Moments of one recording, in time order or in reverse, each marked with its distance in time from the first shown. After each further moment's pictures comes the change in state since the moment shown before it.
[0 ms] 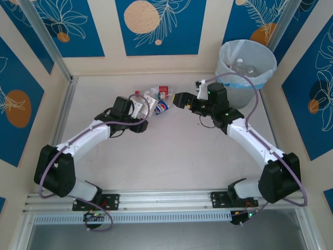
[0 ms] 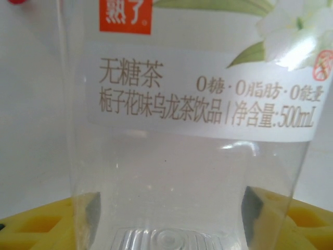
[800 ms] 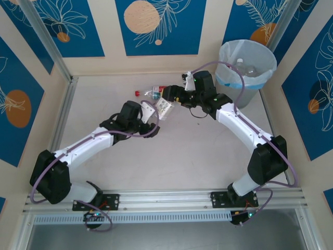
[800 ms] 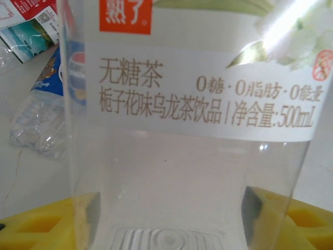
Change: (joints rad) left arm -0.154 -0.061 -0.033 0.111 0.045 0.051; right arm 0.065 0.199 0.274 -0.195 -0.006 -0.016
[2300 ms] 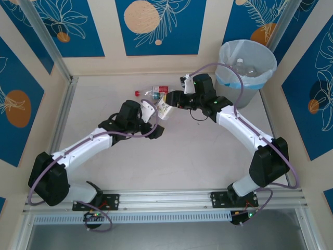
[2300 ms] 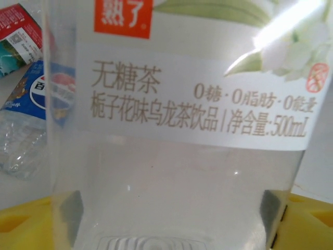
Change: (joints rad) left arm -0.008 -0.027 0.004 0.035 0.099 -0.044; right arm 0.011 -0.032 -0.049 0.030 -0.016 -0.078
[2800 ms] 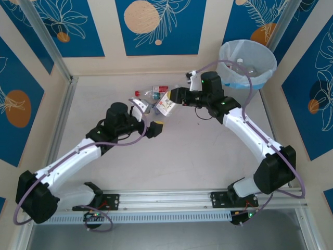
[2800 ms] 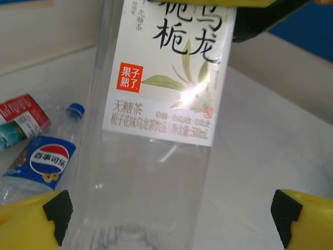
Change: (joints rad) left arm 0.000 -0.219 -0.099 0.205 0.064 -0.092; right arm -0.051 -0.092 -0.004 0.002 -0.008 -0.037
